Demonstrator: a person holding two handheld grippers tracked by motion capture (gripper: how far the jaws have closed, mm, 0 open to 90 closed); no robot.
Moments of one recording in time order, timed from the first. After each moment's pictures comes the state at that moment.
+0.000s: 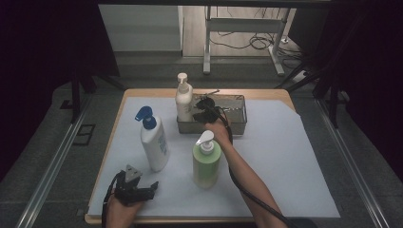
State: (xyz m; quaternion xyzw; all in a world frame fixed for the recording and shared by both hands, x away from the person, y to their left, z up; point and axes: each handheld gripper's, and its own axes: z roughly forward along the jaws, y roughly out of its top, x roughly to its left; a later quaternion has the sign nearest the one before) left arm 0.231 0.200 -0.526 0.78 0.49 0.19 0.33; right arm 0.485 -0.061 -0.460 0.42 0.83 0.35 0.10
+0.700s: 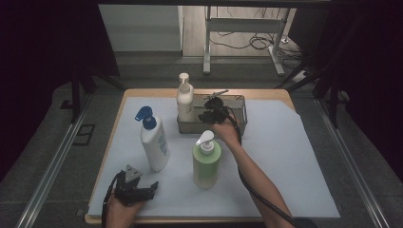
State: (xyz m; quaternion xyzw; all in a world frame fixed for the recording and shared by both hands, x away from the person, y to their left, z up) left arm 0.231 0.200 -0.526 0.78 0.49 0.19 0.33; right arm 0.475 -0.090 -0.448 0.41 0.83 0.36 0.13
